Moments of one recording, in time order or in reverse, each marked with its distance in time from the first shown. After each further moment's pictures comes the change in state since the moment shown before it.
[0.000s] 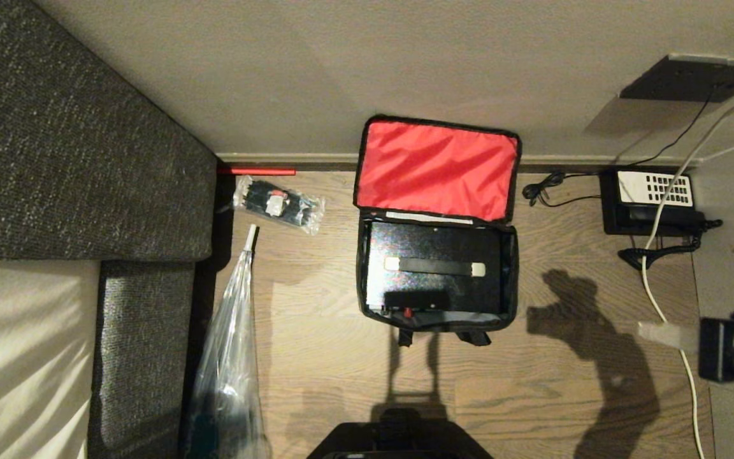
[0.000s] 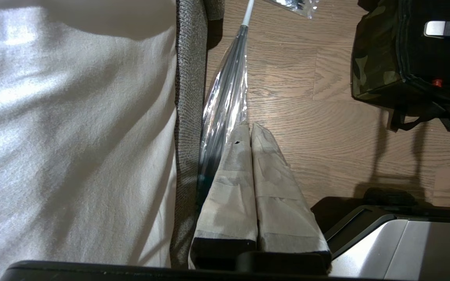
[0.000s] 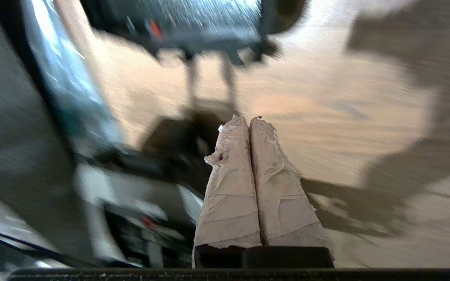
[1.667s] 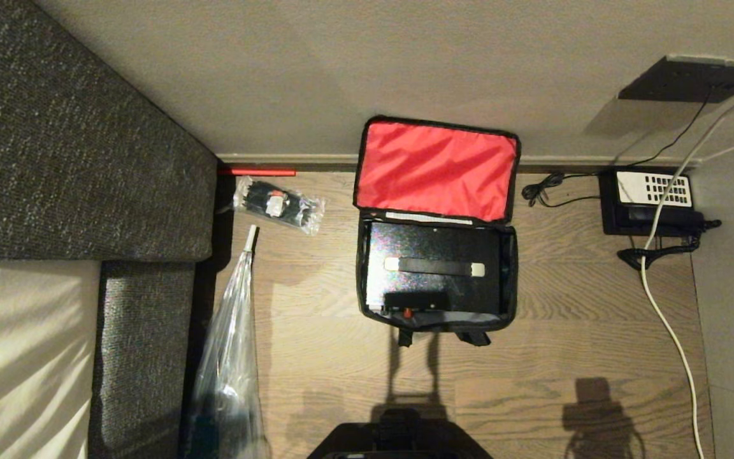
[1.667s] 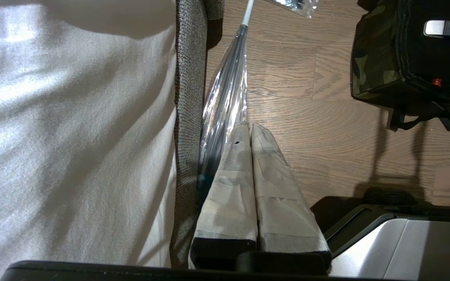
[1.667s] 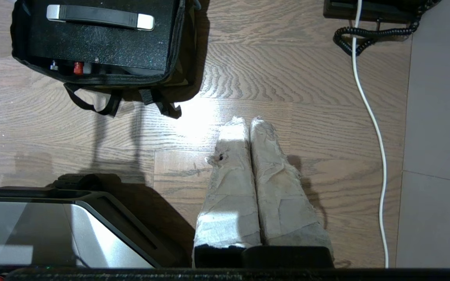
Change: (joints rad) left arm 0.000 0.000 0.001 0.001 0.000 0.000; right arm -0.061 -1.129 0.522 0.107 -0.279 -0.182
